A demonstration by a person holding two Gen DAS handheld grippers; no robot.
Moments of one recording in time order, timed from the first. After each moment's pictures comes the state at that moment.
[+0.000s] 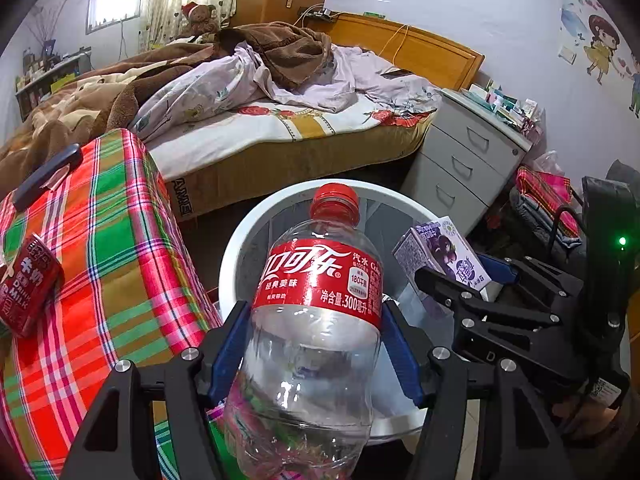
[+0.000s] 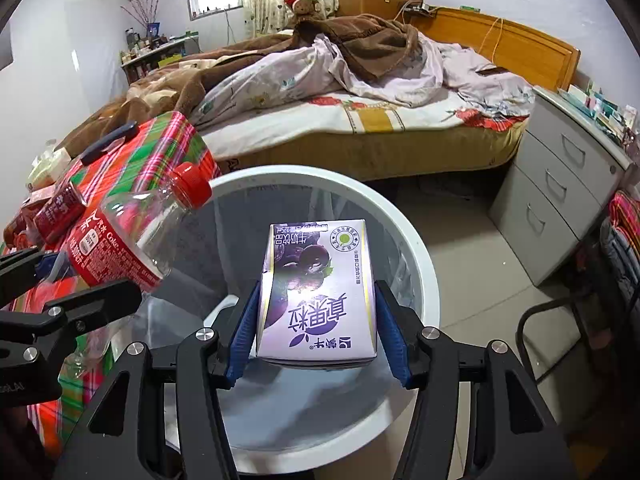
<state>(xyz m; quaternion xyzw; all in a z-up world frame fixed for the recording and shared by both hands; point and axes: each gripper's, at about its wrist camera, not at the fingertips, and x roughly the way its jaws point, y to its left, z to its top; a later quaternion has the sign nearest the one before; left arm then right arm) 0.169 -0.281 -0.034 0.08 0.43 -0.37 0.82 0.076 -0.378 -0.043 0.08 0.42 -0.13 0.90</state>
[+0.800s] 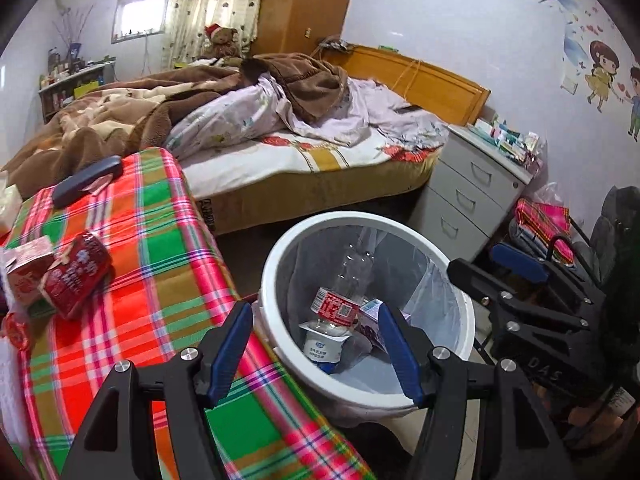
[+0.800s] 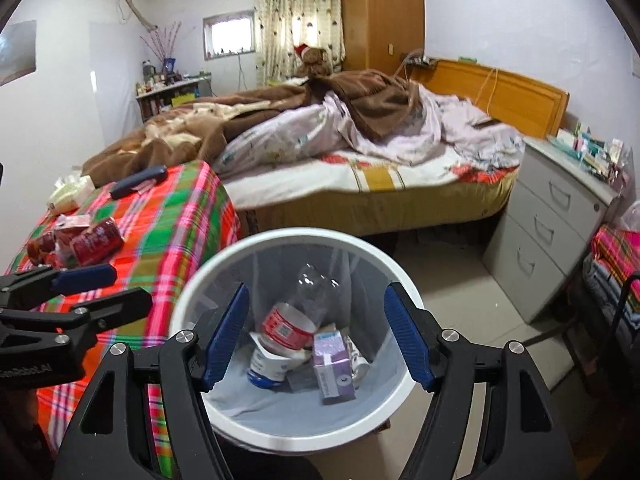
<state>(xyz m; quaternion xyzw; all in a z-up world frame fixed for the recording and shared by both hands) 0.148 -0.225 0.006 0.04 0.39 -0.35 0.85 0.051 -0.346 0.009 0.05 0.33 -0.13 0.93</state>
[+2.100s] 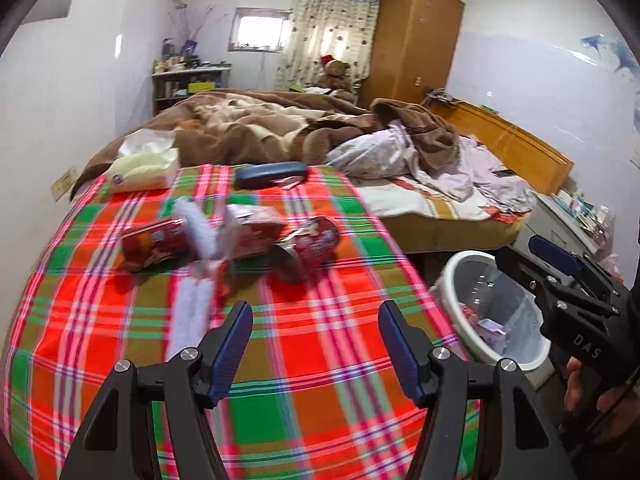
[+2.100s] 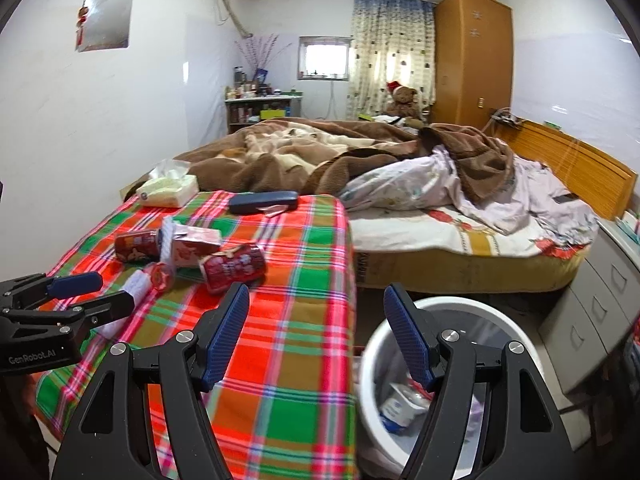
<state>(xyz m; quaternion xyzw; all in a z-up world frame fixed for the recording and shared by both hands) 0.147 -0.019 0.025 -0.03 0.36 -0.18 0.92 0.088 -0.213 0.032 -0.01 0.28 0.00 0.96</state>
